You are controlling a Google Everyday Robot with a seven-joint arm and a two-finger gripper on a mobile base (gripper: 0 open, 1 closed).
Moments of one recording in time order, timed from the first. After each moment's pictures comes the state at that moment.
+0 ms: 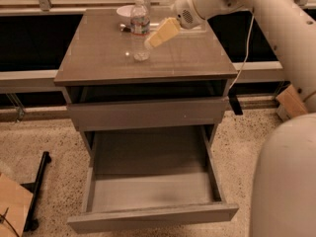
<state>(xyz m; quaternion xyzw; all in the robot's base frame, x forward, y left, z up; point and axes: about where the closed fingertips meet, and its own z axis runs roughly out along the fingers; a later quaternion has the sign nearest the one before) 0.751 -0.029 0.951 -0.50 0.74 0.17 0.43</state>
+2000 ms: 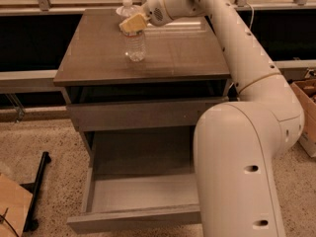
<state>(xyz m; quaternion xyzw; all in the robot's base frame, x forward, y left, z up) 0.809 0.067 0.945 -0.50 0.68 0.28 0.46</state>
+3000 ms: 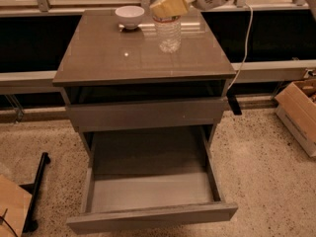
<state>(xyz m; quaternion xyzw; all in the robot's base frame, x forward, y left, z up) 0.669 -0.022 1.045 -0.52 0.67 0.21 0.50</state>
